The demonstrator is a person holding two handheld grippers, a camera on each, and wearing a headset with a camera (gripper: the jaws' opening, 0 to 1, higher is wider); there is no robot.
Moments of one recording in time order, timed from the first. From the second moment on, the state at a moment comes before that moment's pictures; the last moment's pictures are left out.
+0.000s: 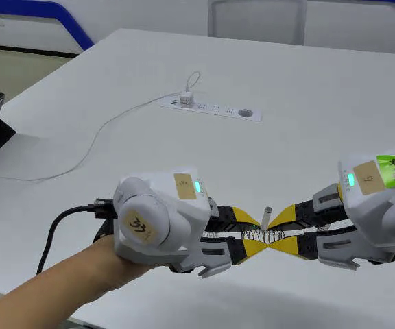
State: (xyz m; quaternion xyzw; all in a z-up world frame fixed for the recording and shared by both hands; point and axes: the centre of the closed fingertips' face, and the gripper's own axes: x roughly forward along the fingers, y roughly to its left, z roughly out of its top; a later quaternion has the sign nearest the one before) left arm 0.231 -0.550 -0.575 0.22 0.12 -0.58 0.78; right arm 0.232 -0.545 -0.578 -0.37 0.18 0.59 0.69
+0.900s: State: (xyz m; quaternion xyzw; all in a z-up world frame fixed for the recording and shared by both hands) left arm 0.226 -0.556 -0.566 0.23 0.09 -0.60 0.76; right arm 0.227 -0.546 -0.580 -0.30 0.18 0.61 0.71
